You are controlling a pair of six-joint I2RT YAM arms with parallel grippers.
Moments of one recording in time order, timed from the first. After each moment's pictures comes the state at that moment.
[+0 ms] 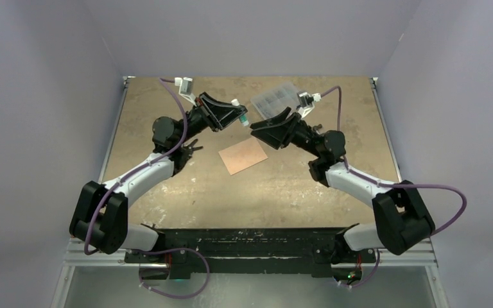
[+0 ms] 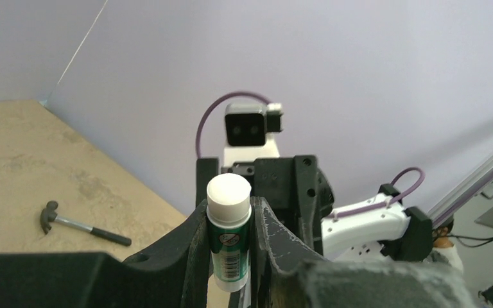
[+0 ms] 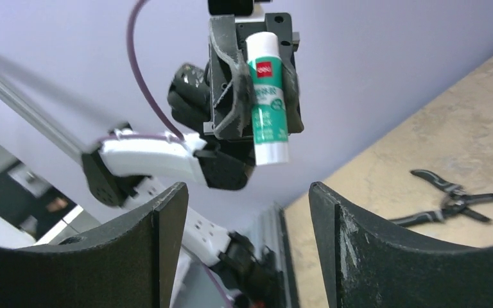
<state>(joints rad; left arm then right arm) -0.42 1.38 0.82 1.08 0.64 -1.07 0.48 1.37 0.72 1.16 -0.70 1.09</state>
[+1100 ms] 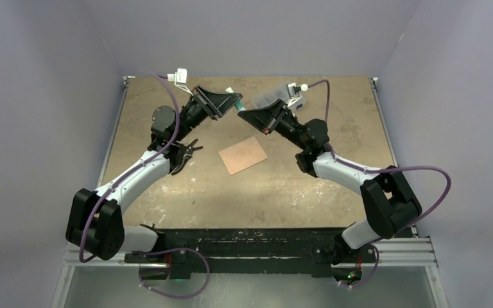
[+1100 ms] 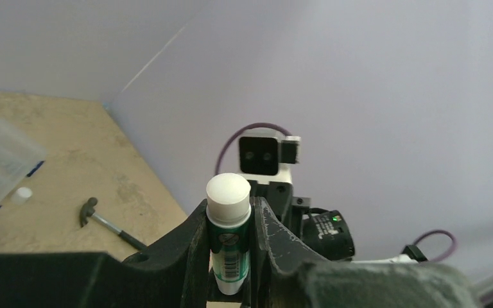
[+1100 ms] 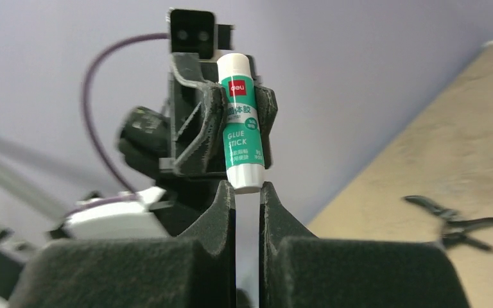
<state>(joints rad) -0.42 1.34 0.89 0.88 0.45 -1.10 0.57 1.54 0.84 1.20 -0.48 1.23</state>
